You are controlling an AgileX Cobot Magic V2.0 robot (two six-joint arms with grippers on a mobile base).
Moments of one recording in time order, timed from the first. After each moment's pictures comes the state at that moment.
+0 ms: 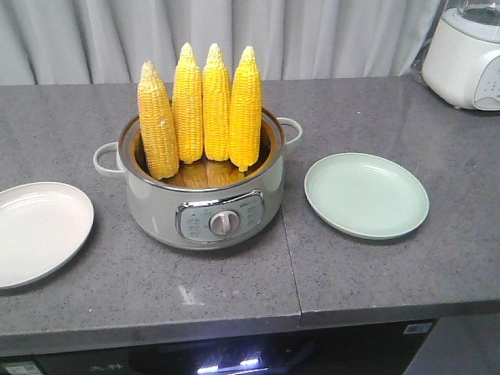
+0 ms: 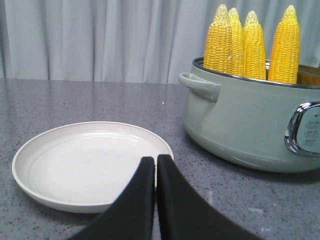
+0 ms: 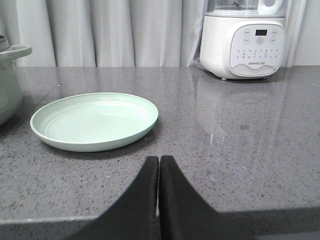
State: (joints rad) left arm -0.09 -0.01 0.03 0.04 0.08 -0.14; right arm -0.03 -0.01 0.03 -0.11 0.13 0.08
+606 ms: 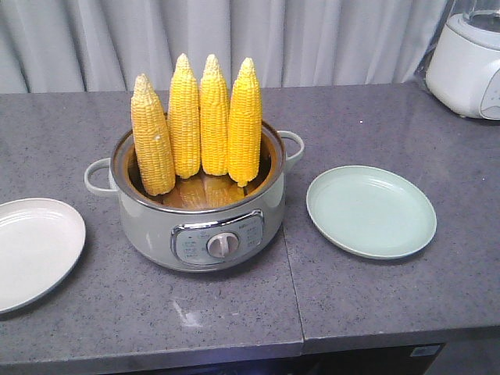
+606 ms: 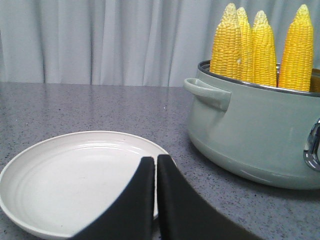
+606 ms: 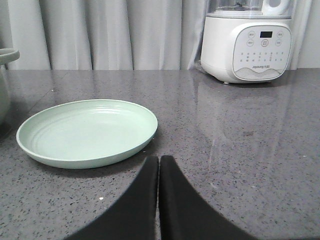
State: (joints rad) left arm -0.09 -0.01 0.03 0.04 0.08 -0.14; right arm -0.03 -0.01 0.03 -0.11 0.13 0.08
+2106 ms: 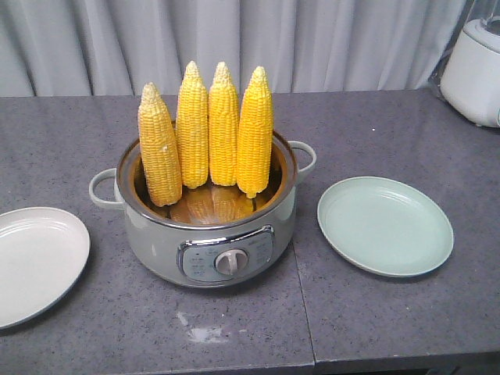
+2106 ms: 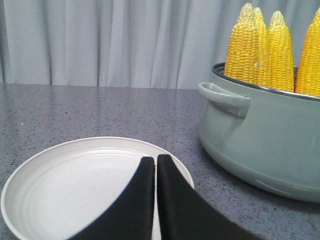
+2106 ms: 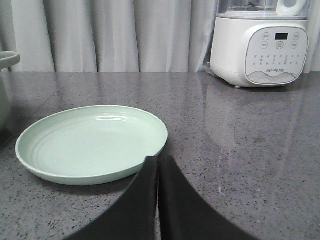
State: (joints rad) left arm -0.09 -0.01 0.03 0.04 0.08 -0.14; right arm -0.03 -0.01 0.03 -0.11 0.13 0.08
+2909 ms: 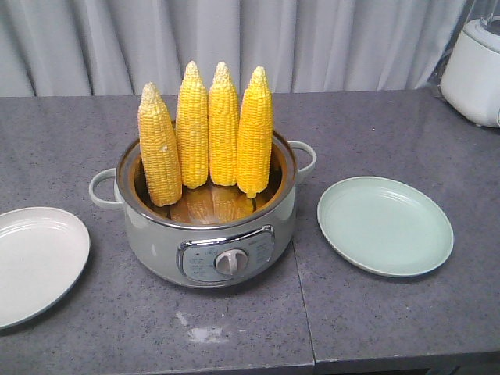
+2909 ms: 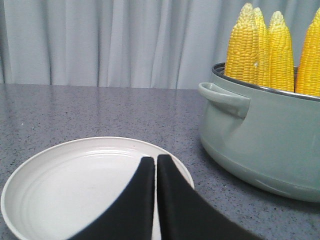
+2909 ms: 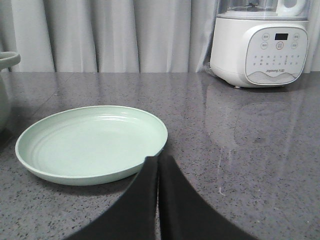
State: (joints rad) left arm -0.09 -0.01 0.03 0.04 0.08 -0.14; right arm -0.03 -0.01 0.03 -0.11 0.13 0.08
